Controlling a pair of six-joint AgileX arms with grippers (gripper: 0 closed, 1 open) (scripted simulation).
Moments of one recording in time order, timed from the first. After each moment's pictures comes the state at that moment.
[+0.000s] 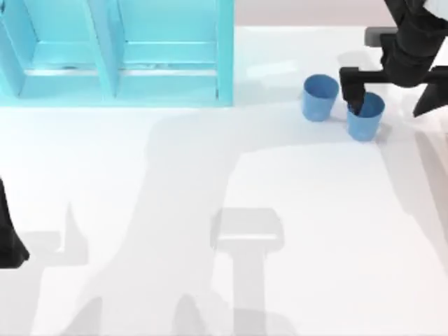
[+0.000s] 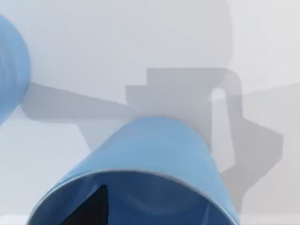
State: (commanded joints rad) left arm 0.00 0.00 0.00 0.00 0.00 0.00; right arm 0.16 2.48 2.16 -1.16 0.02 0.18
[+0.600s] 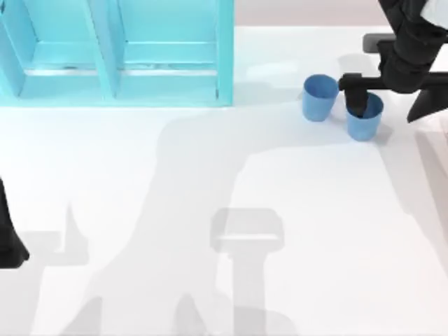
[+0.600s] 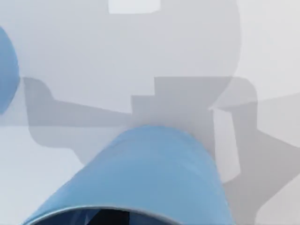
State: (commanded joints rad) left arm 0.00 0.00 0.00 0.00 0.00 0.00; right arm 0.16 2.48 2.13 -1.12 0.02 0.18
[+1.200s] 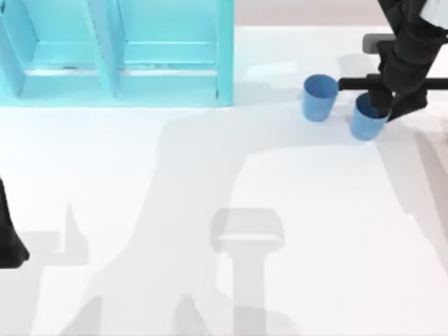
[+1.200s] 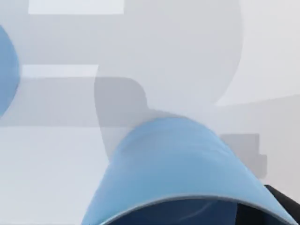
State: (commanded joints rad) left arm 0.00 0.00 0.00 0.00 0.00 0.00; right arm 0.16 2.48 2.13 -1.12 0.02 0.18
